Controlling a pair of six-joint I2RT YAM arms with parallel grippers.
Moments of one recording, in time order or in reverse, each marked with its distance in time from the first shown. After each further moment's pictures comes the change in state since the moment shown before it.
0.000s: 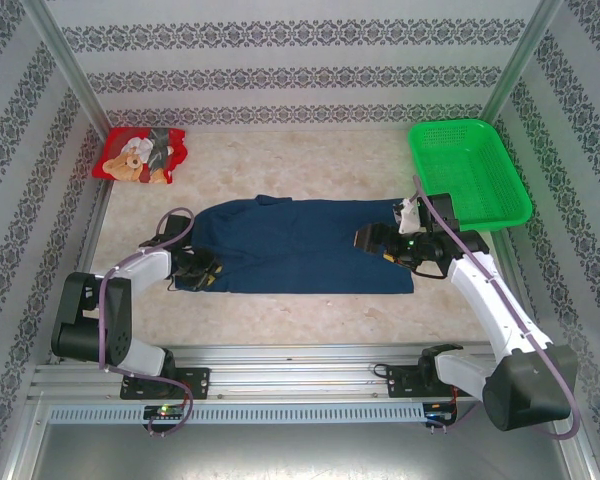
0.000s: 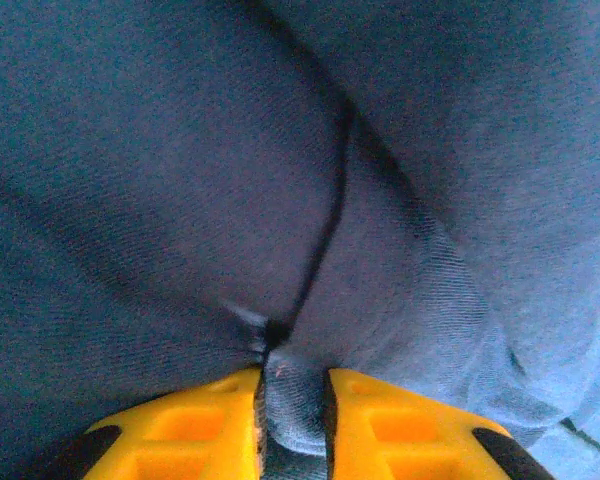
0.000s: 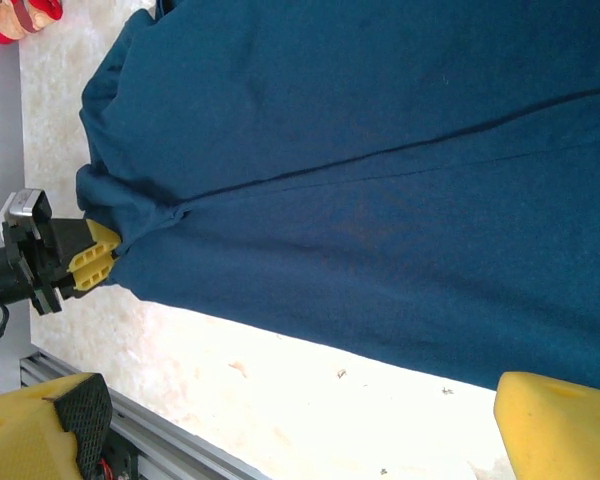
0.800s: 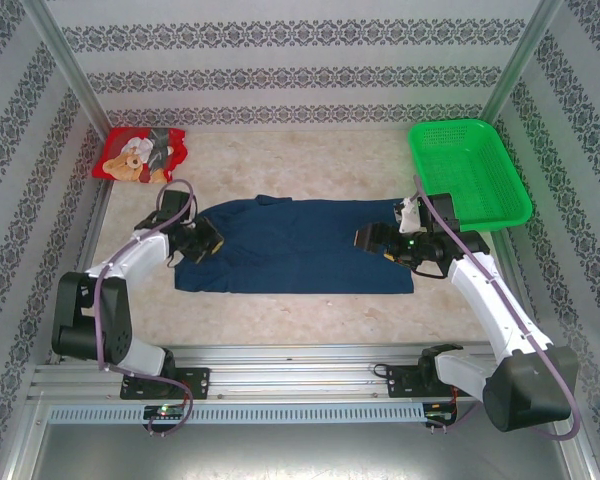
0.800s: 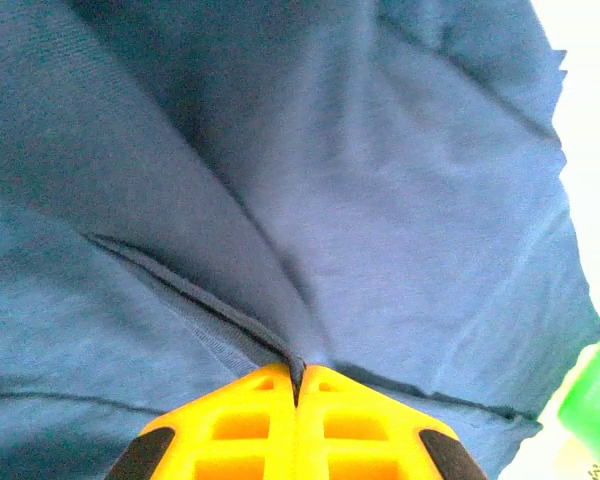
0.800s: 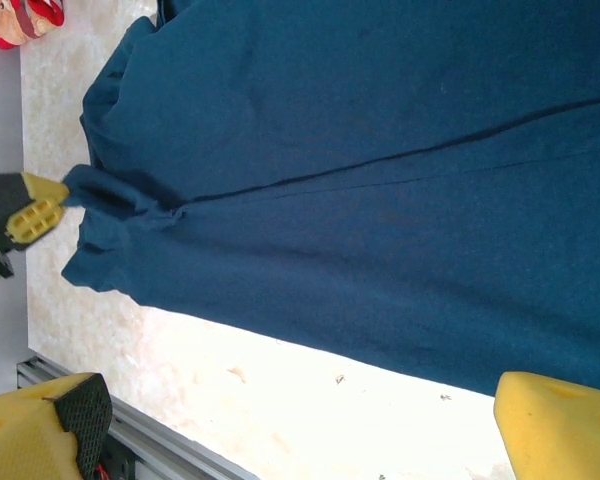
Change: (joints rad) left arm -0.001 0.027 0.227 -0.033 0.035 0.093; right arm 0.000 0.000 0.000 0.011 0.007 0.000
